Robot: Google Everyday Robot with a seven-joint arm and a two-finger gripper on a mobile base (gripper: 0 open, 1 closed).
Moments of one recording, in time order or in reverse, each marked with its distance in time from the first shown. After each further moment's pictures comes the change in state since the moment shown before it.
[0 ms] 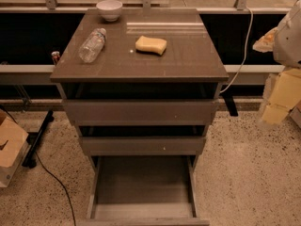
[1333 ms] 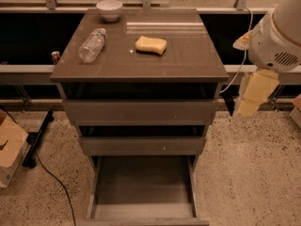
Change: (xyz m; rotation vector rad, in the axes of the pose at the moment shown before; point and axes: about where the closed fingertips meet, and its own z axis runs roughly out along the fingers) arm -0.024 -0.026 0.035 0.040 -0.062 -0.044
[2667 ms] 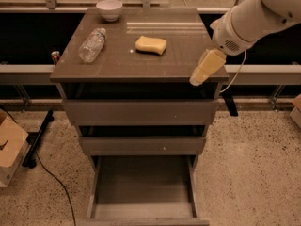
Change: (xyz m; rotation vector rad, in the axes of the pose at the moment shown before) arm -0.051 -0.120 0.077 0.190 -0.227 0.137
